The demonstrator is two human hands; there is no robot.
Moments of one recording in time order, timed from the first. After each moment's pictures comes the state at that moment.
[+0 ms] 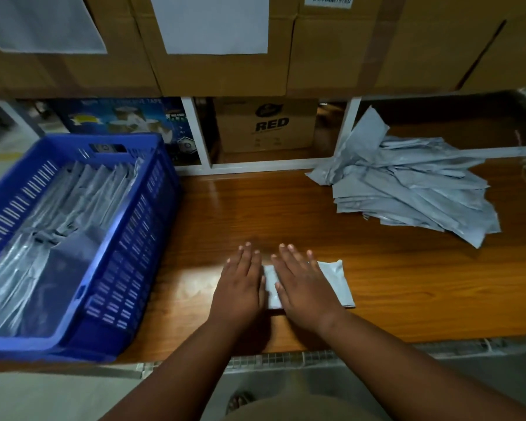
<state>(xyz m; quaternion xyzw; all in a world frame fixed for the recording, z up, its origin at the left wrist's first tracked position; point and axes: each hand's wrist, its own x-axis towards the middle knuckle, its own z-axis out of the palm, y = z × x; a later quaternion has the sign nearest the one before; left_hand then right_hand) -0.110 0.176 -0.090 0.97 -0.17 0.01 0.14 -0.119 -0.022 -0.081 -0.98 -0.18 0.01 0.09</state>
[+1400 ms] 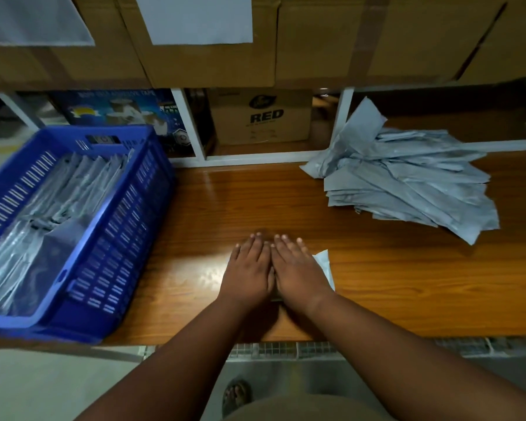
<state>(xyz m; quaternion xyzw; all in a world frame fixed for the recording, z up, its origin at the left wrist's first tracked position) -0.100 0.116 -0.078 0.98 -0.18 -0.03 0.08 -0.101 -0.046 -0.080 -0.98 -0.20 0.05 0.08</state>
